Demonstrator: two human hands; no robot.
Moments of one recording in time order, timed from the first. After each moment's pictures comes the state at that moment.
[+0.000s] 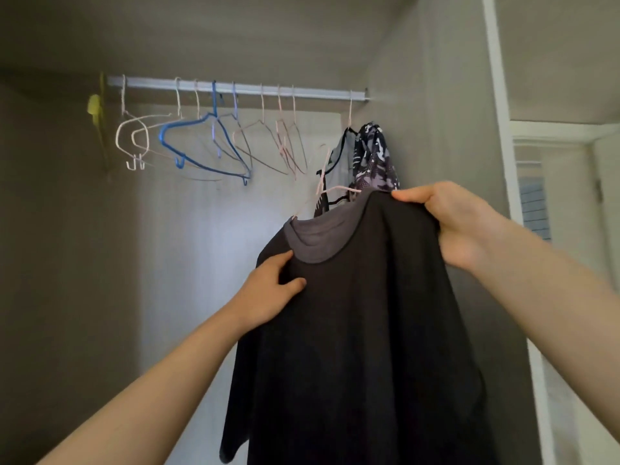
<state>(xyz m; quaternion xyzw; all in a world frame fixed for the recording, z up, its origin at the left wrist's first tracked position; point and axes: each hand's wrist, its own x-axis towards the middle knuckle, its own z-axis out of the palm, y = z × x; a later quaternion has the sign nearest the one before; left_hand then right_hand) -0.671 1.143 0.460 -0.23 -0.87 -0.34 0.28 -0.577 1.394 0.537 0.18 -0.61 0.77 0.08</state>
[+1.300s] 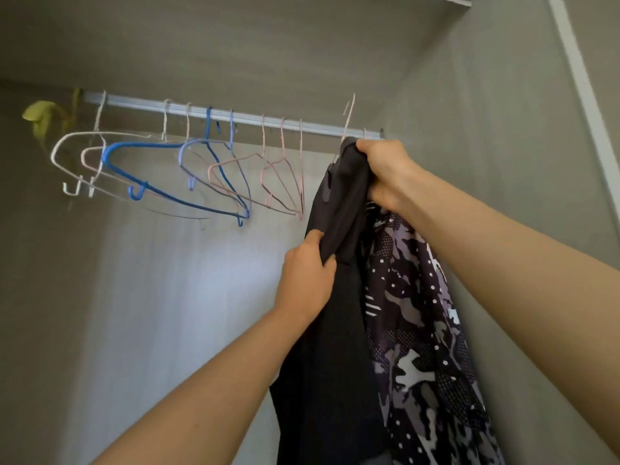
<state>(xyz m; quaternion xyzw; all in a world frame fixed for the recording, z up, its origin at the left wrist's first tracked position) -0.773 1.226 0.560 -0.22 -0.75 -0.38 0.49 -0.747 1.338 0.703 0.25 -0.57 0.72 0.32</state>
